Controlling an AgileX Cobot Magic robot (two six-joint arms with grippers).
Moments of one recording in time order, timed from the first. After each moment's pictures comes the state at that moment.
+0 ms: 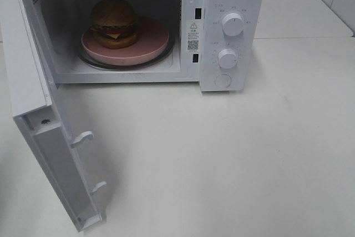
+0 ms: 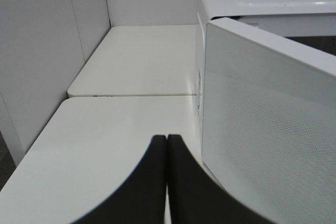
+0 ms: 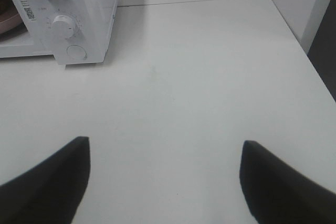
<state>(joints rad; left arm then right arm) 0.01 0.46 -0.17 -0.25 -0.06 0.28 0.08 0.00 -0.49 -0.12 0.97 0.18</state>
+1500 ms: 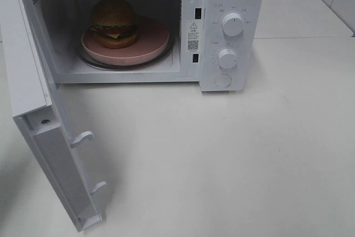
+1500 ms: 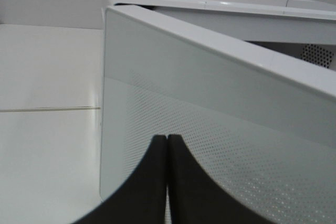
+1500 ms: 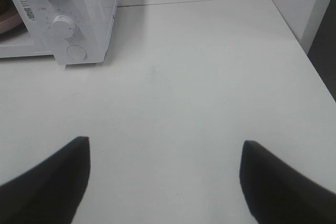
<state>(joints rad) 0.01 1.35 -0.17 0.35 -1.04 -0.29 0.08 0.00 -0.49 -0.12 0.97 0.18</state>
